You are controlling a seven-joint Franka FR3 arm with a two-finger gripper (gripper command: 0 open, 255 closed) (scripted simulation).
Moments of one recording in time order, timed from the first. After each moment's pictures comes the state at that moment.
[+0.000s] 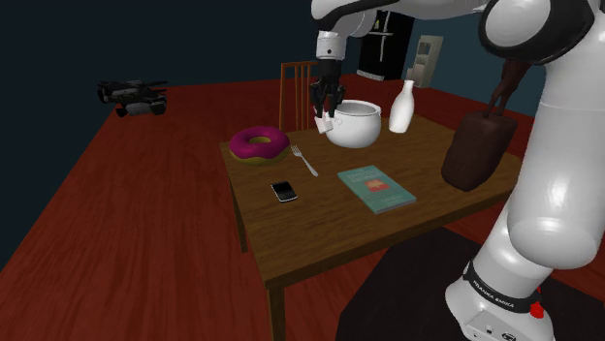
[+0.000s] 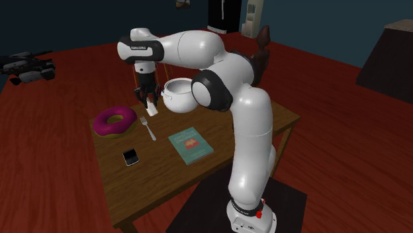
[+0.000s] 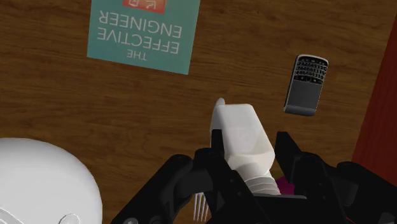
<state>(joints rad) -0.01 0.19 -0.22 -1.59 0.21 1.61 0.01</state>
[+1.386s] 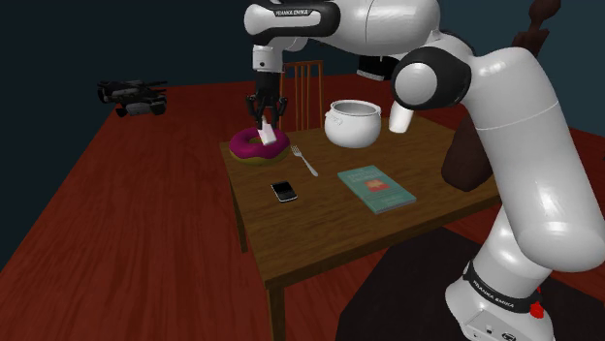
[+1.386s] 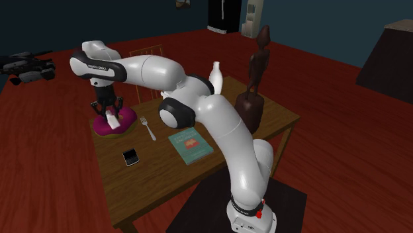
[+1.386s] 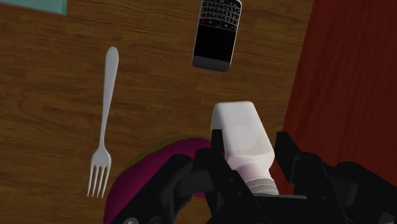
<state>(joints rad) 0.10 0.65 -0.12 -1.00 0.27 1.51 0.26</state>
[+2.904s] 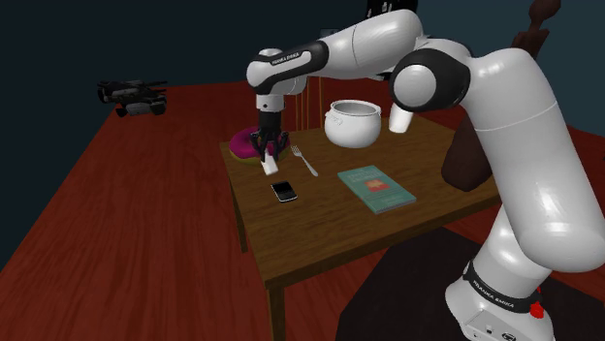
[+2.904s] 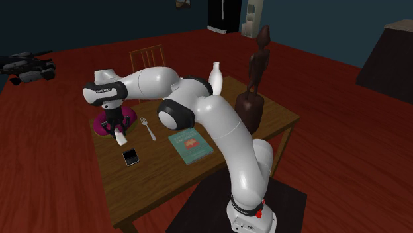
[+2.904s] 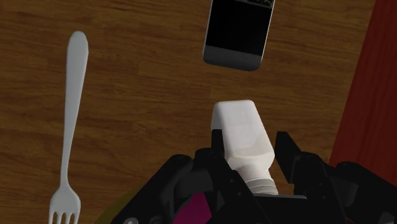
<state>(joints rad) 0.12 0.66 -0.12 -1.29 0.28 1.81 0.20</state>
